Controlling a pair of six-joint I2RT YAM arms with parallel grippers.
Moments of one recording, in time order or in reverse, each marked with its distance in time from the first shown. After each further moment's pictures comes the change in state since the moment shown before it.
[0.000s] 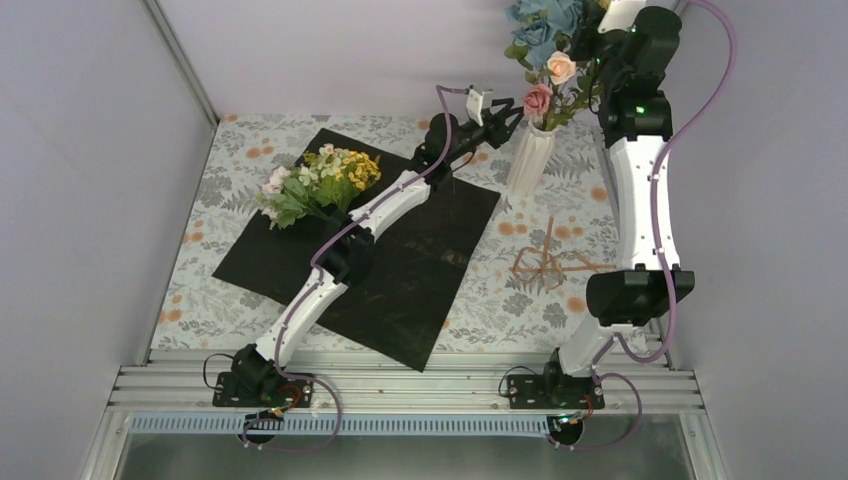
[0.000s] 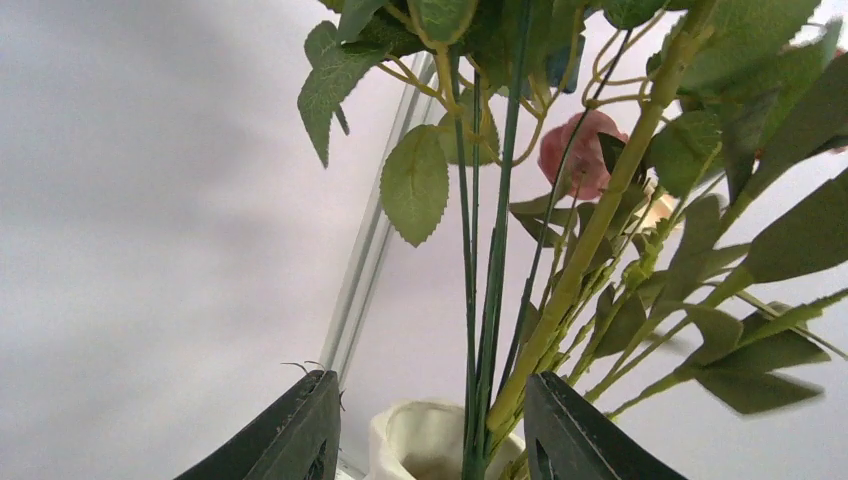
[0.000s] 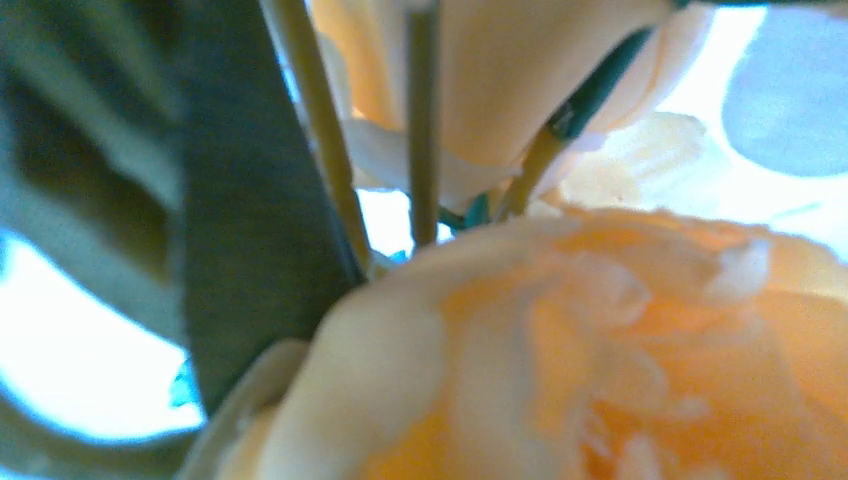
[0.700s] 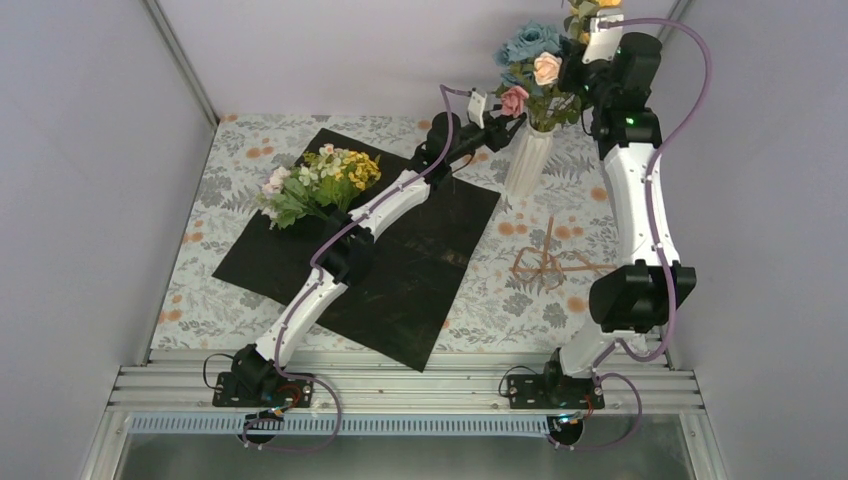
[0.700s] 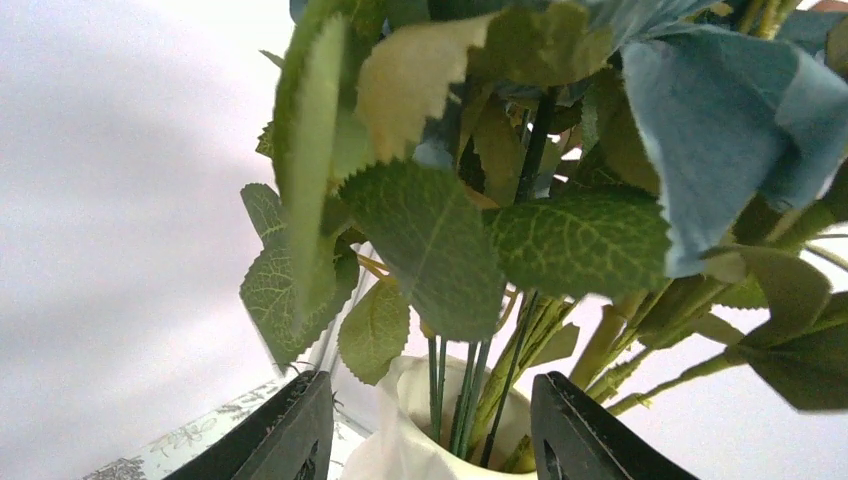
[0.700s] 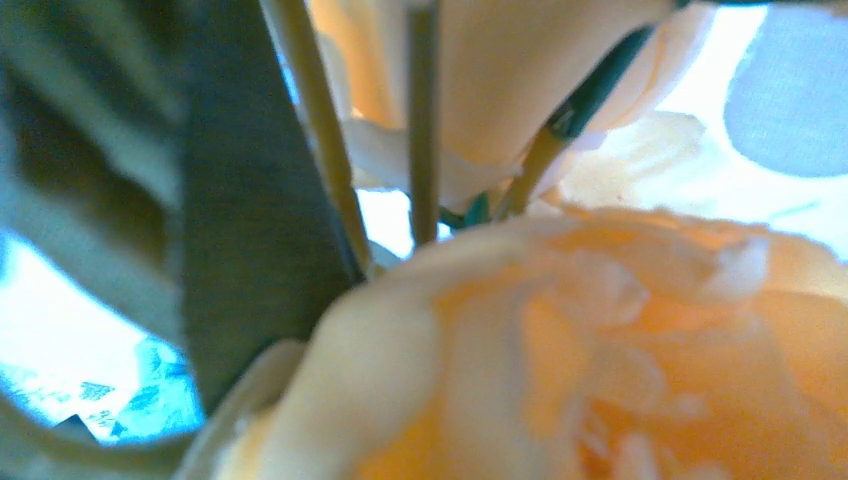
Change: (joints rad) left arm 0.000 -0.002 0.000 -0.092 0.029 0.008; right arm -0.020 -0.024 -0.181 -0.007 -0.093 -0.023
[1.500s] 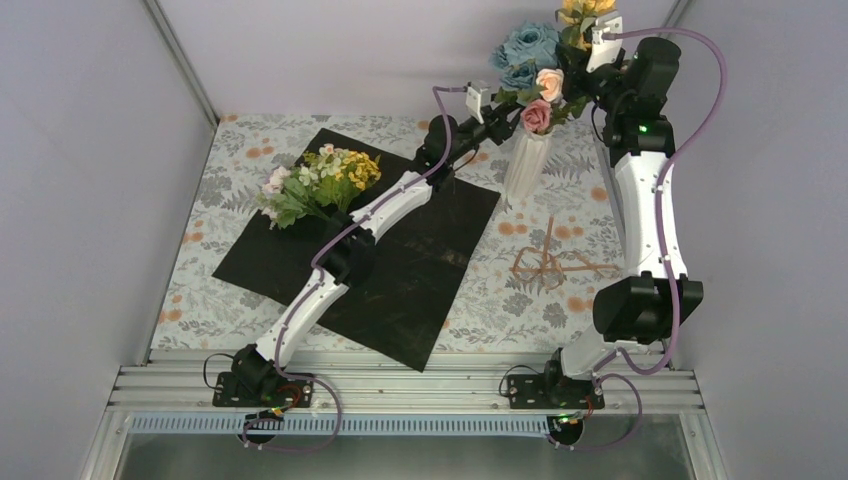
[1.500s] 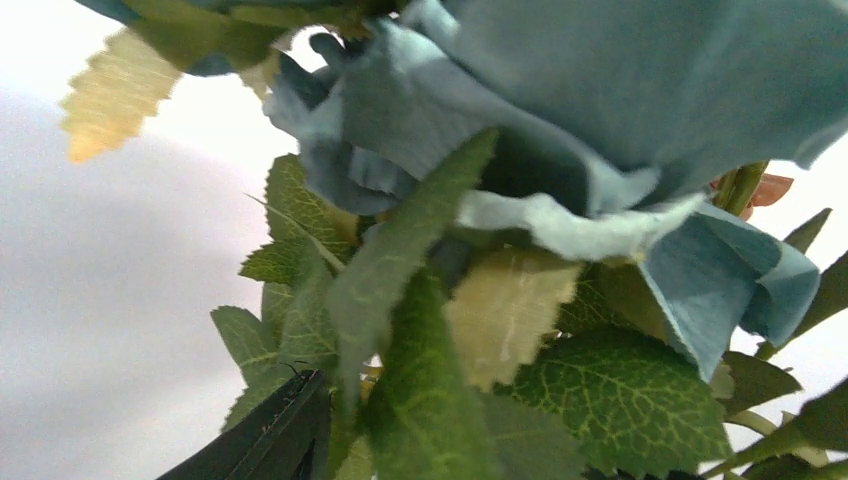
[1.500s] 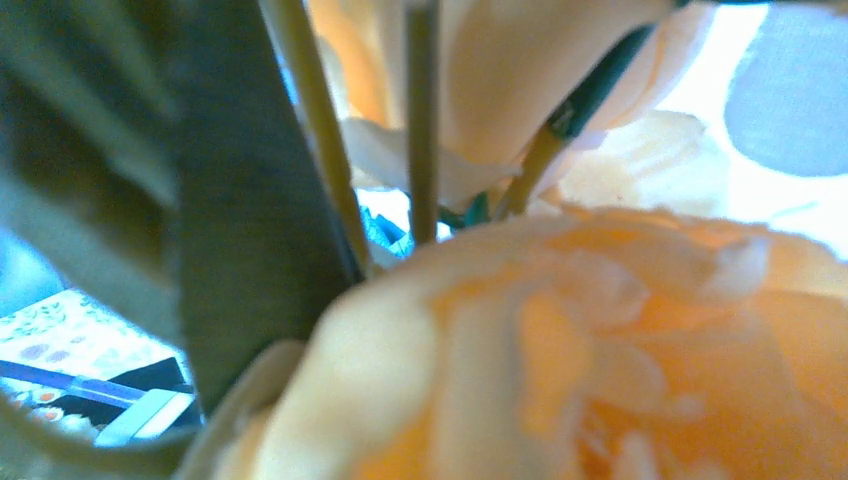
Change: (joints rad) left arm -0.008 0.001 0.007 0.173 -0.065 -0.023; right arm -0.052 -0.074 -0.064 0.030 -0.285 -0.105
